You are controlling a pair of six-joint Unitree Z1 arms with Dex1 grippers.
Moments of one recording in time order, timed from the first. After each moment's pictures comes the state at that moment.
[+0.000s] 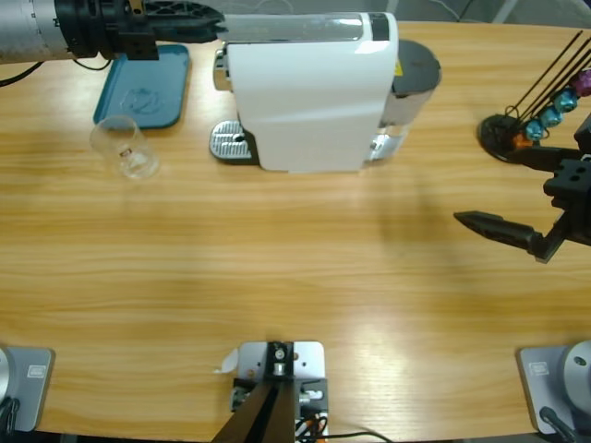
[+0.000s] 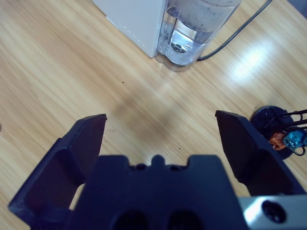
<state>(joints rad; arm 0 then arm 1) -0.44 1.82 -0.87 -0.65 -0.94 -1.02 0.80 1.04 -0.56 0.23 -0.13 -0.06</state>
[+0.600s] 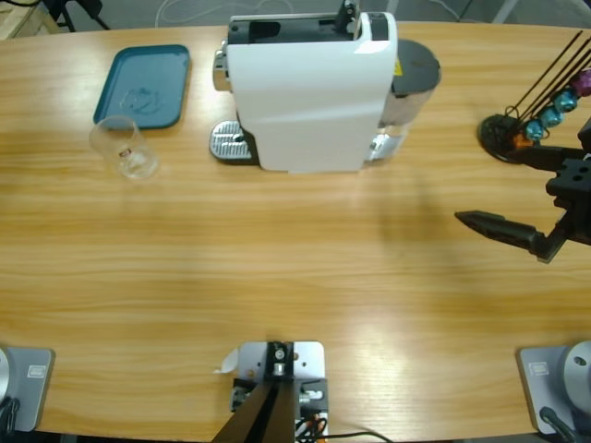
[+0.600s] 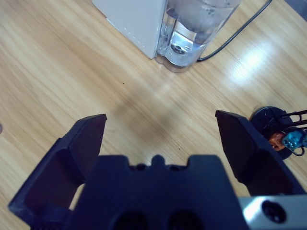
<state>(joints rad) -0.43 1.63 -0.91 -0.64 -0.94 -1.02 0.80 1.03 -0.56 0.23 -0.13 -0.06</state>
